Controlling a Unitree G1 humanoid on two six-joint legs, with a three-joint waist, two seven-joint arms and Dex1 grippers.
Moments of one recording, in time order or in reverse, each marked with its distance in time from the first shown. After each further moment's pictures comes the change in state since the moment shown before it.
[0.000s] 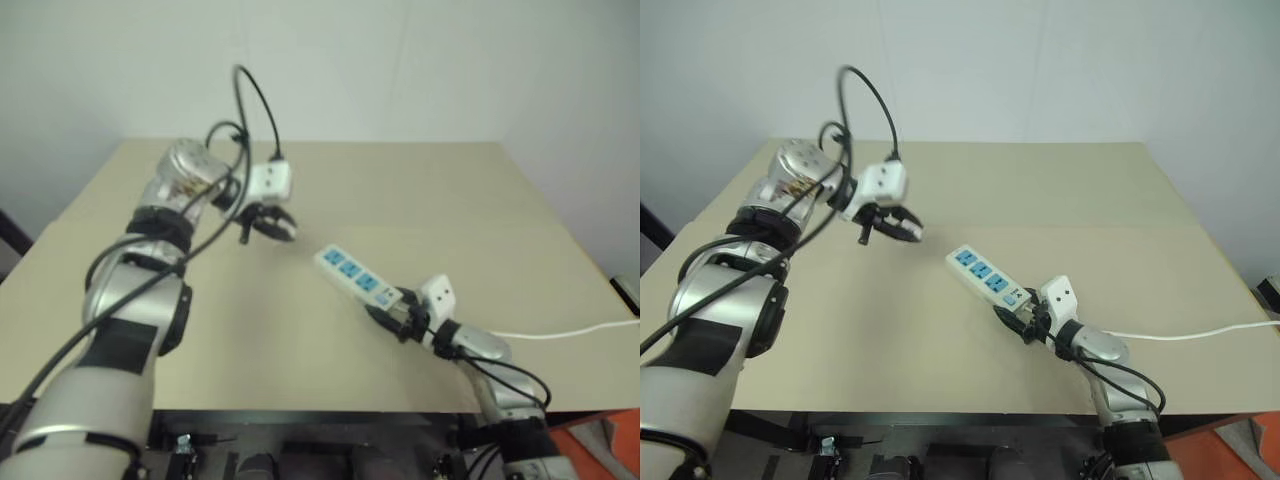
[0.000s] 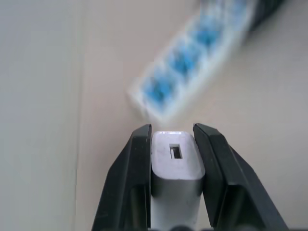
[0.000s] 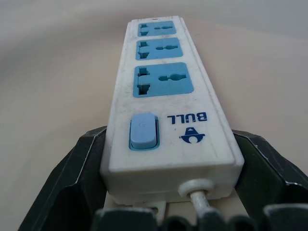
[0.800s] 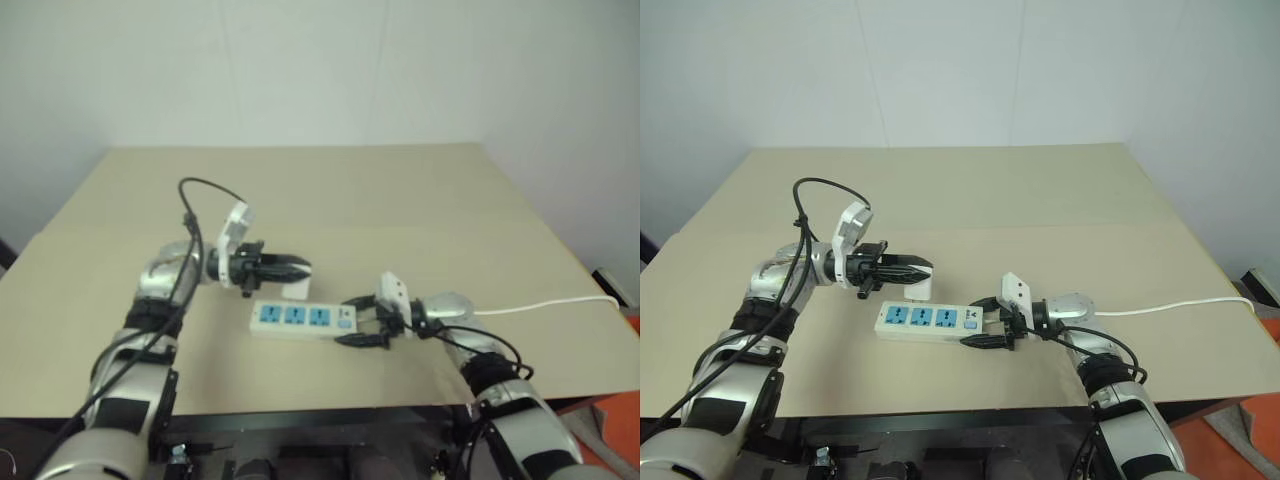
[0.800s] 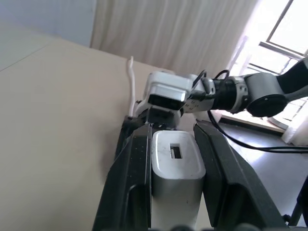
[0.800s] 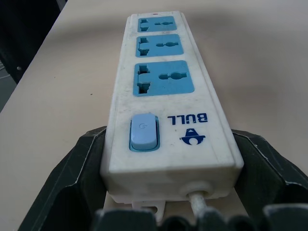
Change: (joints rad) left arm 0.541 -0.021 0.029 -0.513 -0.572 0.469 -0.062; right arm -0.315 0.037 0.169 0.493 -0.065 -0.314 0.535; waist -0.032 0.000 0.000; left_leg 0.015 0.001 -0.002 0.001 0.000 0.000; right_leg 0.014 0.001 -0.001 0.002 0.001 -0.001
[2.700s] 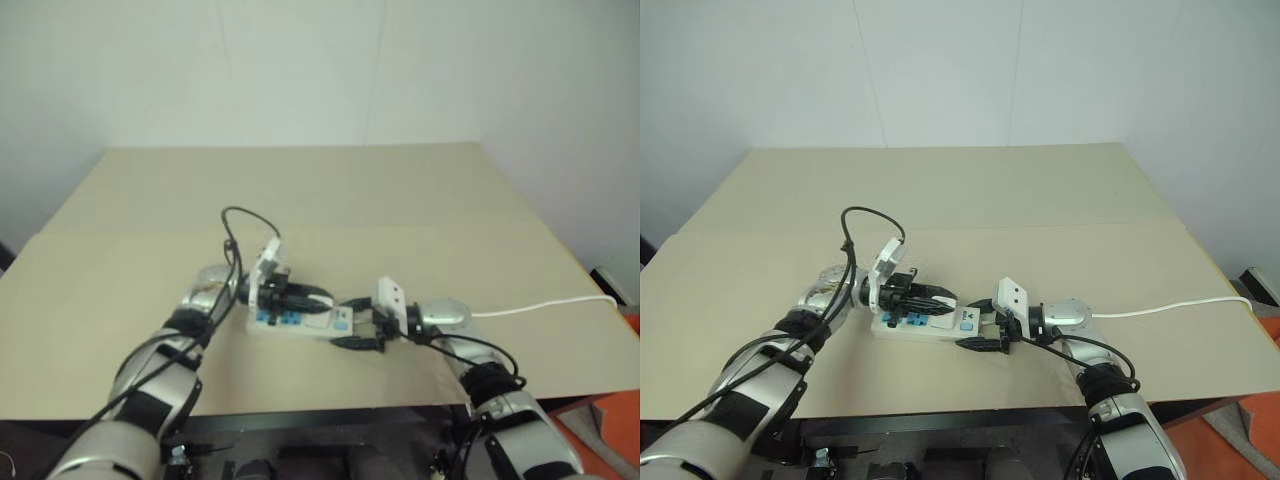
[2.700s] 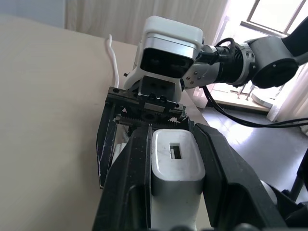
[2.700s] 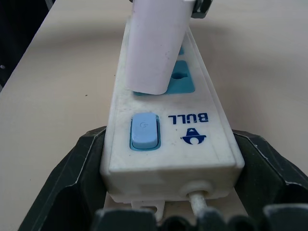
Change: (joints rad) left arm -0.045 -0.071 -0.308 0.366 -0.126 -0.470 -0.005; right arm 0.066 -0.003 0.009 -0.119 -0.014 0.026 -0.082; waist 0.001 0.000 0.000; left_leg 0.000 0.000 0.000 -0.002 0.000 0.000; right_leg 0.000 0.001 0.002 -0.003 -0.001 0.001
